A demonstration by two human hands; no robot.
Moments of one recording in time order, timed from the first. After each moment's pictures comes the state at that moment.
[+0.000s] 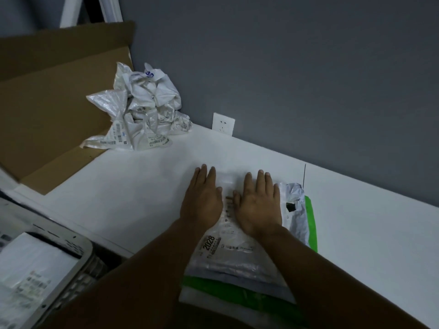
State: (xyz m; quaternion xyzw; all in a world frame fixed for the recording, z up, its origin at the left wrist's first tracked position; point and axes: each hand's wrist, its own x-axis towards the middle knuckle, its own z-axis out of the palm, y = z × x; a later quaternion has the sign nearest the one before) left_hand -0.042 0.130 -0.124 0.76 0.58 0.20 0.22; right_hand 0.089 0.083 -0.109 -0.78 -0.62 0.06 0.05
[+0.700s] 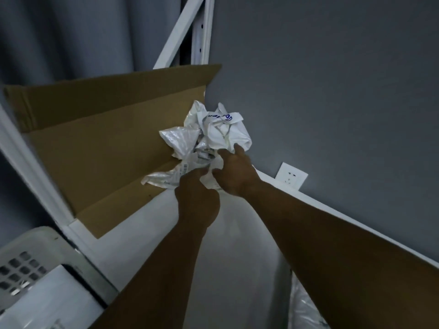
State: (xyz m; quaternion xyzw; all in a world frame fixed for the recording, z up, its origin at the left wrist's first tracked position) left_hand -0.193 0.264 -0.074 0.49 0.65 0.47 0.34; right_hand -0.091 0.330 -0.044 -0.64 -0.75 0.12 0.12
